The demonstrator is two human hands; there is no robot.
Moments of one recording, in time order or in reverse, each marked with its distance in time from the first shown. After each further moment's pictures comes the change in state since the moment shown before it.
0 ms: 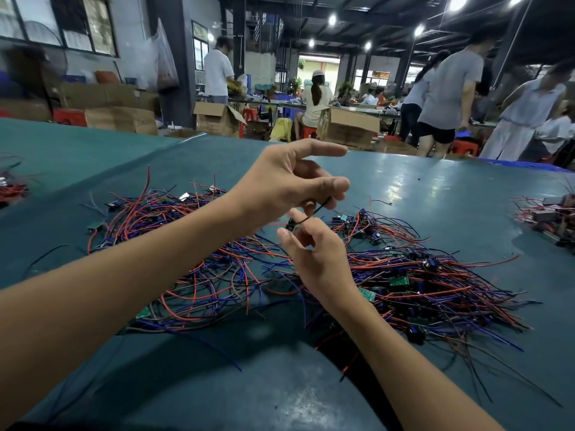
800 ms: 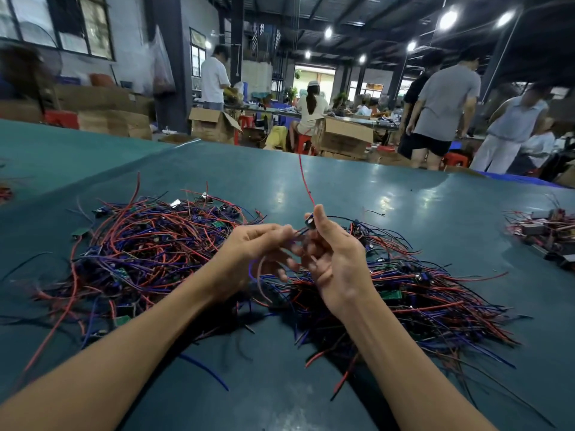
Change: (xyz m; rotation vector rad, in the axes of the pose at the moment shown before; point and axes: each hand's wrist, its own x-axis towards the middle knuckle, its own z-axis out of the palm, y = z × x) left_hand -0.046 -0.085 -0.002 -0.451 0.110 -0.320; right_hand 0.015 -0.002 -0.025 1.015 0.016 0.389
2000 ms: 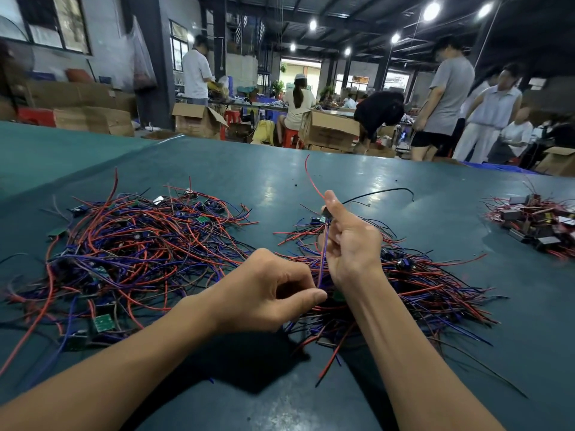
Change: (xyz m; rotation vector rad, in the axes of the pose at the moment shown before) left_hand -0.035 0.000 0.047 0.949 -0.305 0.491; right_hand 0.014 -0.020 -0.021 -0.021 0.346 -0.104
